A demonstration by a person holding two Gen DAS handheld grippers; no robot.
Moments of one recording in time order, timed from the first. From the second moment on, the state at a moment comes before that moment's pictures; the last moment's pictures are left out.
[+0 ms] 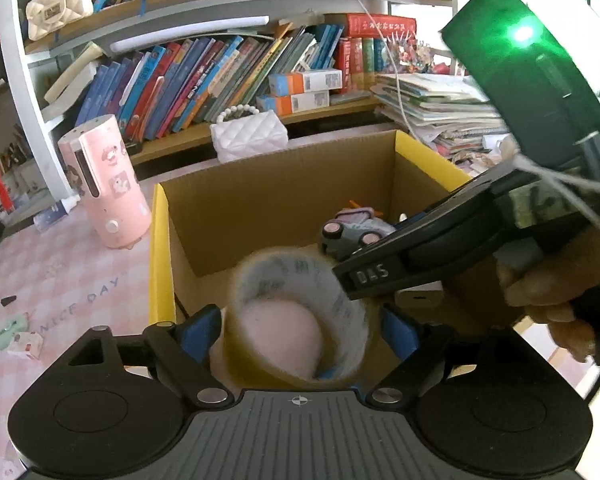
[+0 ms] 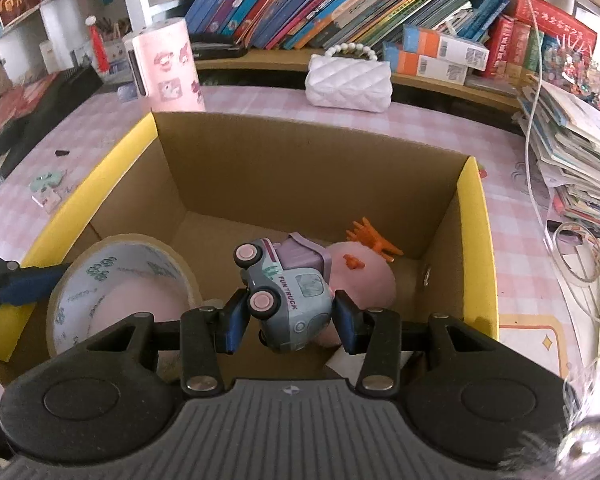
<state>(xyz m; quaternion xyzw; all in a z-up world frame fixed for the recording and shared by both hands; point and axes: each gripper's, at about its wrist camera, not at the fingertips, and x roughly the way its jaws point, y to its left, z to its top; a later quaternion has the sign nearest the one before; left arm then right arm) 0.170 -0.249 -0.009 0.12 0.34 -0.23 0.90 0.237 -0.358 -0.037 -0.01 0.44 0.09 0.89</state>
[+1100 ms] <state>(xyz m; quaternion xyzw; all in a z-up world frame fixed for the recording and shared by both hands) 0.110 -0.181 0.035 0.04 0.26 -0.21 0.94 0.138 -0.354 0.023 0.04 0.31 -0.01 0.95</state>
